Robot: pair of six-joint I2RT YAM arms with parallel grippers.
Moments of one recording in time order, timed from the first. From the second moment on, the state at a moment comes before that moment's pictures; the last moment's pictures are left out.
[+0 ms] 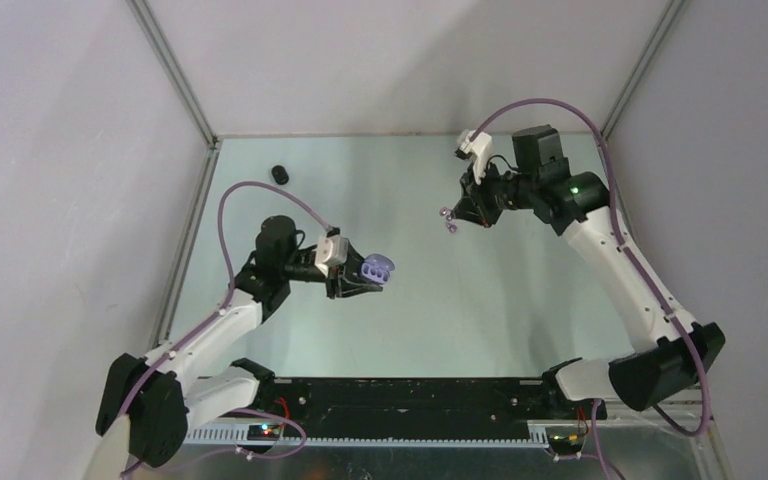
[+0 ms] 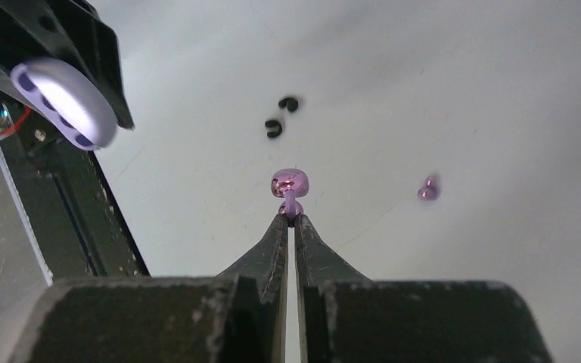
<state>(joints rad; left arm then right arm) -0.43 1.04 0.57 0.21 1.18 0.29 0.40 1.36 1.48 -0.83 -0.60 -0.35</state>
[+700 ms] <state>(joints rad) -0.43 1.10 0.69 0.08 1.19 0.24 0.81 1.25 1.54 -0.68 -0.47 -0.26</state>
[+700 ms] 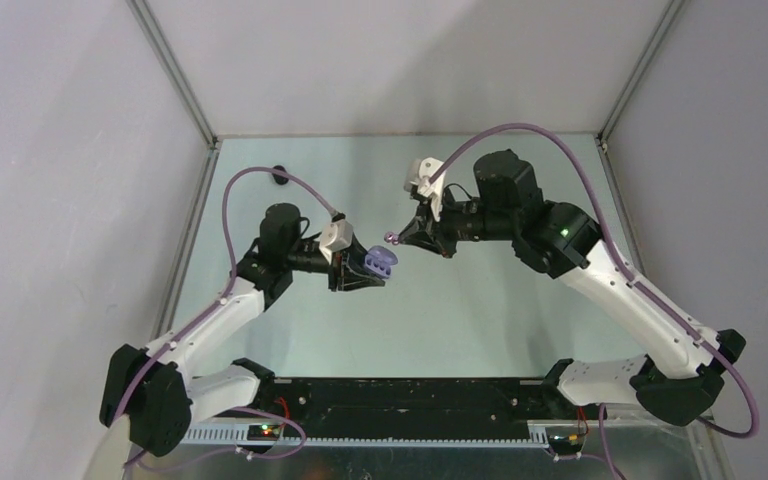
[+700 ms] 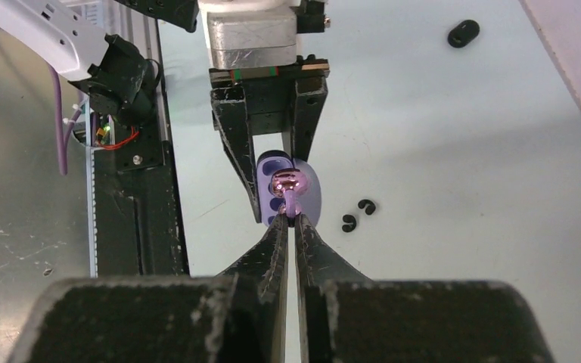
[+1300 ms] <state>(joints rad) -0.43 1.11 0.68 0.19 1.21 0.17 0.93 1.30 1.43 -0.61 -0.41 -0.25</state>
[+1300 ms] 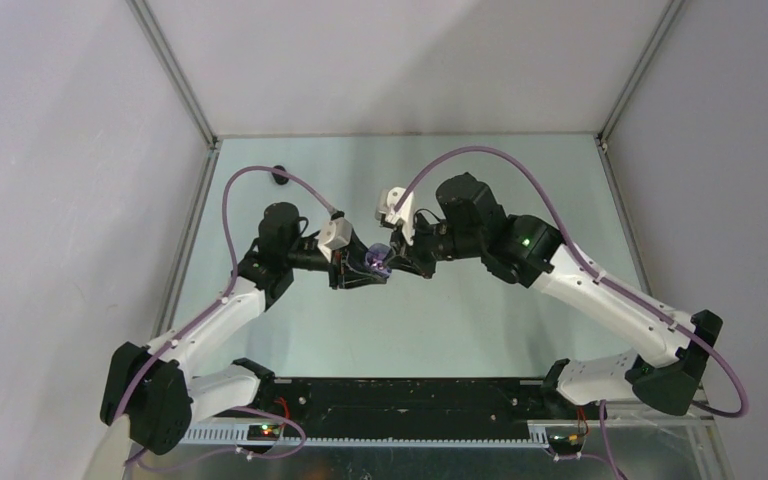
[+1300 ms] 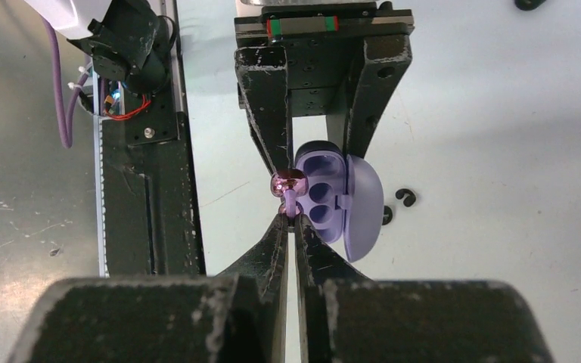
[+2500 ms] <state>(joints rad) -0.43 1.11 0.67 0.19 1.22 0.18 0.96 1.34 1.42 -0.58 -0.32 -0.24</state>
